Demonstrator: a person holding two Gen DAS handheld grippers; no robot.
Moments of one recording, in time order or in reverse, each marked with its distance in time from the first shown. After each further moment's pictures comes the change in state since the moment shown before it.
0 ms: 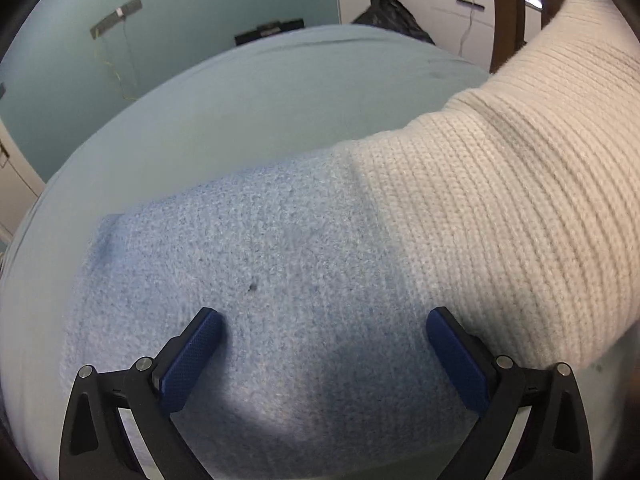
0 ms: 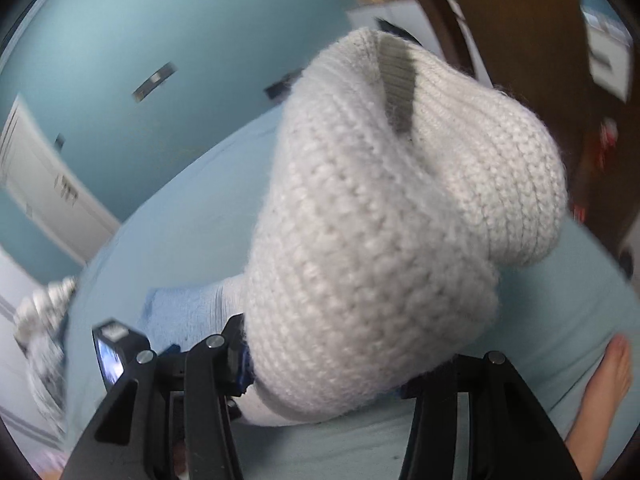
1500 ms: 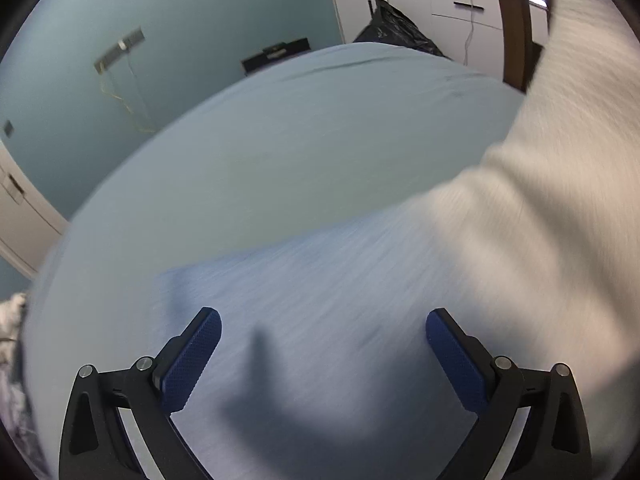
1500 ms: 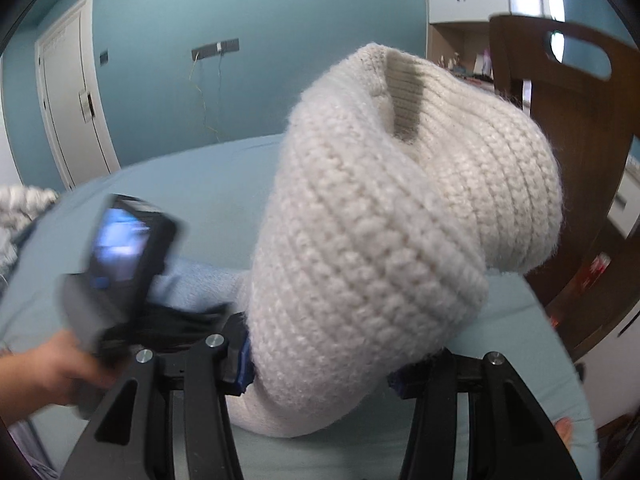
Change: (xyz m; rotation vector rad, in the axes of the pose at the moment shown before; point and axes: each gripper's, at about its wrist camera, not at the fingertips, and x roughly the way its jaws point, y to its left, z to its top) left arm -0.005 0.025 0.039 0.099 -0.091 0.114; right arm 0.015 0.063 -0.029 -0.369 -0.115 -0.130
